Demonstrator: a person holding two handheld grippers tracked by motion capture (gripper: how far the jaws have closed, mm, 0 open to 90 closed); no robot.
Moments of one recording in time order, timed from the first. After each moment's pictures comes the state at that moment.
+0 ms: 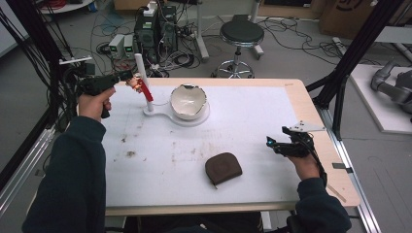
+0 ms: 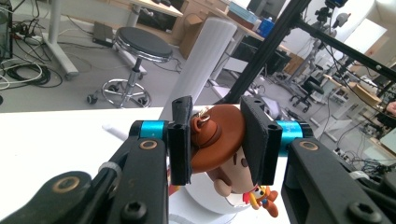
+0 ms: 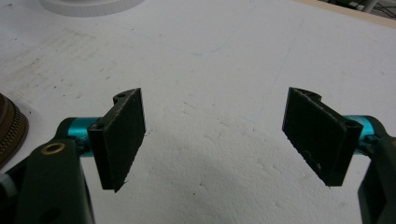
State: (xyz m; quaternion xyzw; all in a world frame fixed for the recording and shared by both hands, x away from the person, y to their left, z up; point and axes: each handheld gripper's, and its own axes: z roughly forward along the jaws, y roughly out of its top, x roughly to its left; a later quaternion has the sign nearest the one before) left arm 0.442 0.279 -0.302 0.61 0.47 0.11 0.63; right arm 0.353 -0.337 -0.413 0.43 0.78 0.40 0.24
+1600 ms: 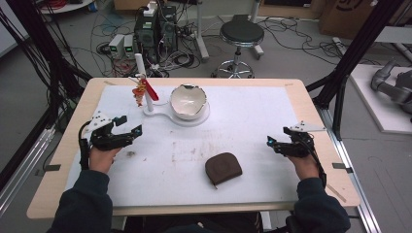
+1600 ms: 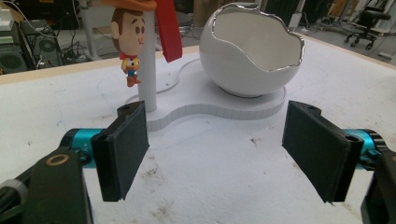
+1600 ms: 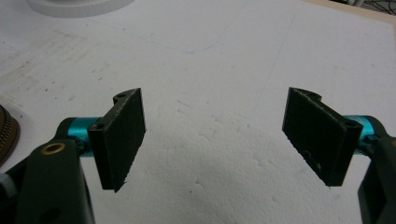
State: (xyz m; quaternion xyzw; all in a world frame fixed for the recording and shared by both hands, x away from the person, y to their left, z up) left arm 0.354 0.255 -0.413 0.69 0.40 0.24 0.55; right arm 0.352 -0.337 -0.413 0.44 0.77 0.40 0.24
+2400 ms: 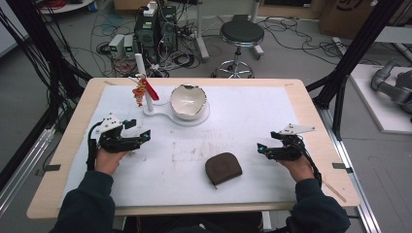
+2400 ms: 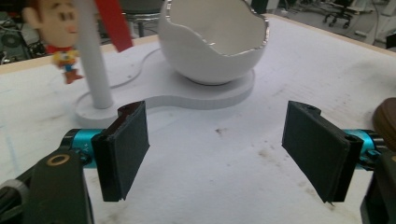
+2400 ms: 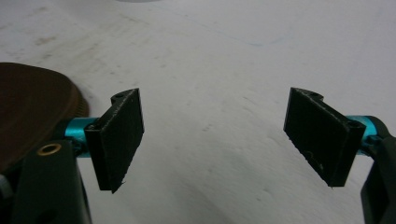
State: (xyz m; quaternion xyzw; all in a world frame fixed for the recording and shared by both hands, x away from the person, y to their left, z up) left arm 0.349 0.227 -0.414 0.73 0.37 0.21 0.54; right arm 0.350 -0.312 -0.418 0.38 0.81 0.41 0.17
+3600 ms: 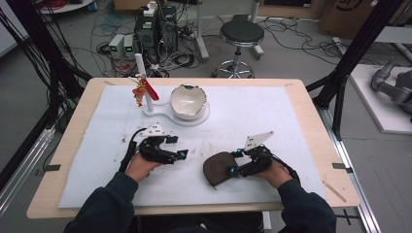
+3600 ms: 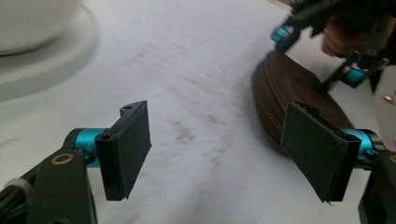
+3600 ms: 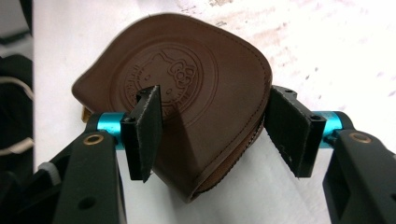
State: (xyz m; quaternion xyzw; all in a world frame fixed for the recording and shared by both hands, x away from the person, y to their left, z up) left arm 0.348 0.119 -0.433 0.81 0.28 0.03 0.52; right arm 0.337 -0.227 -0.431 0.19 0.90 0.40 0.03
